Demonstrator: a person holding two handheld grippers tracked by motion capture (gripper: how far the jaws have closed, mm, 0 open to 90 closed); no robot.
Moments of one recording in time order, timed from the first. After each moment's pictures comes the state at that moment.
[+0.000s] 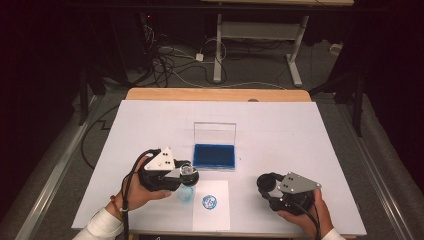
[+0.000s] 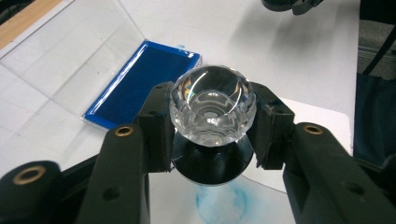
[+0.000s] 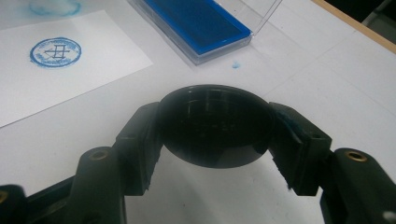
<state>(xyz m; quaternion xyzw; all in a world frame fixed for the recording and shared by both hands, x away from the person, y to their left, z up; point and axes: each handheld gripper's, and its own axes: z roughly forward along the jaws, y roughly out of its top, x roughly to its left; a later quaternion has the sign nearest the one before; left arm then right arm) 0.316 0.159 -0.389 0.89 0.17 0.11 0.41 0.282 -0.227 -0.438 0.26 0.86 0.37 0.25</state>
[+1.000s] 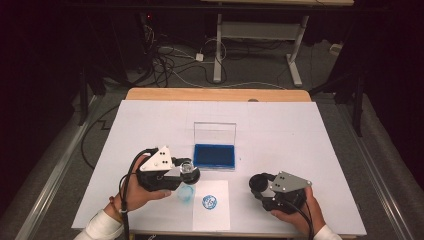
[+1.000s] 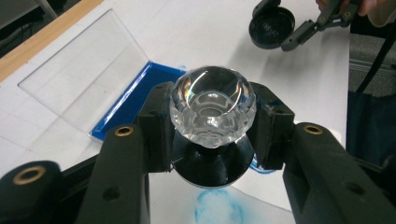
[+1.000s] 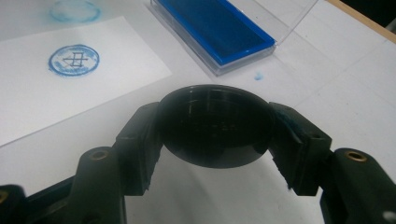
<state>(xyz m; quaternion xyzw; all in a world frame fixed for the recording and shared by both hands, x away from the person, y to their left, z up) 0.311 0.155 -0.376 0.87 0.16 0.12 0.44 0.288 -0.211 -0.442 0.24 0.86 0.38 0.23</state>
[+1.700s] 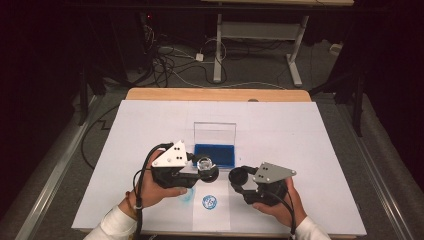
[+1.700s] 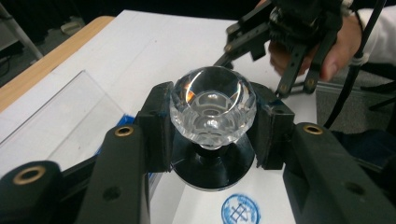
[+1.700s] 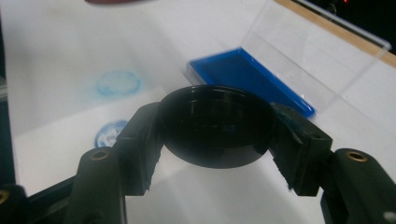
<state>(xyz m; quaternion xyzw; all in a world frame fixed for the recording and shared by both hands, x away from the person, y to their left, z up) 0.310 0.119 -0.354 0.86 0.12 0.10 0.49 0.301 -0.162 -0.422 0.22 0.85 0.45 0.19</state>
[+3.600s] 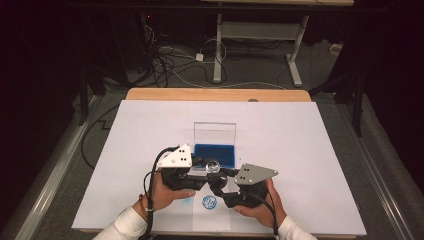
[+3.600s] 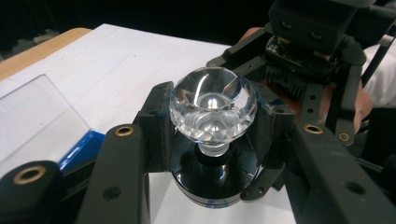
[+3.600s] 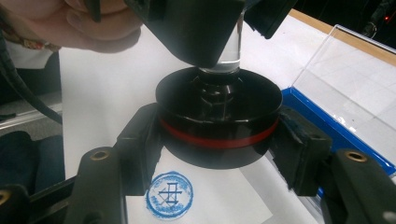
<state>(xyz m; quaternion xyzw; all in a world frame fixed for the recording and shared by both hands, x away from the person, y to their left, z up) 0.321 0.110 -0.388 0.82 0.13 0.04 0.55 0.295 -0.123 -0.420 0.19 0.84 0.49 0.14</state>
